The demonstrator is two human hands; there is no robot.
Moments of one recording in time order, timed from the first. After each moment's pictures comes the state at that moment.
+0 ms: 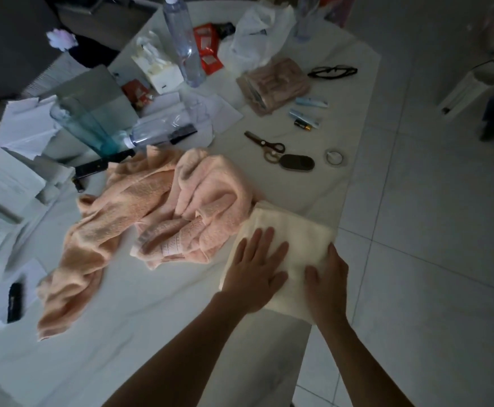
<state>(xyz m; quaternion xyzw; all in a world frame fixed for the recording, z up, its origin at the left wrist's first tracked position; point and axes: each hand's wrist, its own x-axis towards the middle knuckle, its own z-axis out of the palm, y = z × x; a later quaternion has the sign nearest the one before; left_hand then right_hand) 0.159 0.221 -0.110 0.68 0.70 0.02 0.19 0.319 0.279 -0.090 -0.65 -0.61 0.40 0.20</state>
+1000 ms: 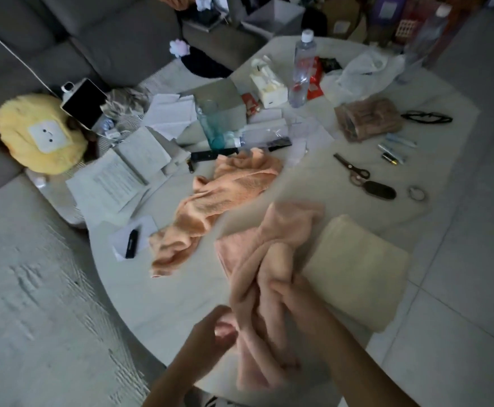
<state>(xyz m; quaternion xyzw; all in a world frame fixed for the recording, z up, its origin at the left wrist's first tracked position) 0.084 -0.034 -0.023 0.24 0.81 0.31 0.44 0.181 0.175 -0.037 -0.50 -0.54 0.68 -0.04</state>
